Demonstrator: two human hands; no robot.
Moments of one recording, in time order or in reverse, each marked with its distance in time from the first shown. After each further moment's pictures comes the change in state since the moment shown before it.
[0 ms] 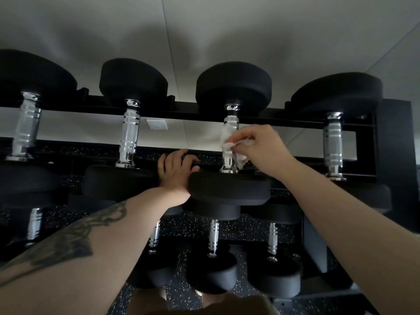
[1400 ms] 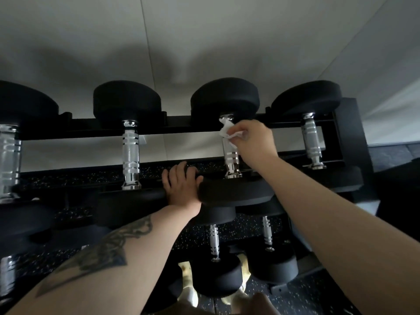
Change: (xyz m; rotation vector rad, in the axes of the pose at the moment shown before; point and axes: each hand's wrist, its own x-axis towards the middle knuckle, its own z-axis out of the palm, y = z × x) left_hand 0.002 -0.011 0.016 -0.002 0.066 0.087; right_hand 0.011 -0.033 0.026 -0.159 0.403 0.190
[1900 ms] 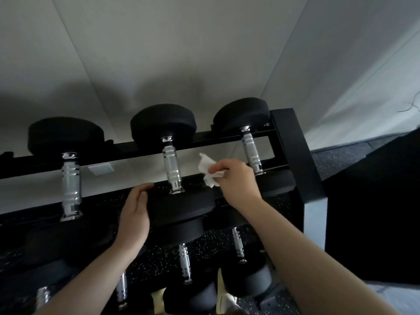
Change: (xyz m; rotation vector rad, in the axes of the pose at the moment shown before) left_hand -0.036 0.047 -0.061 -1.016 -0.018 -0.189; right_hand -0.058 0.061 -0.069 0.101 -0.004 0.112
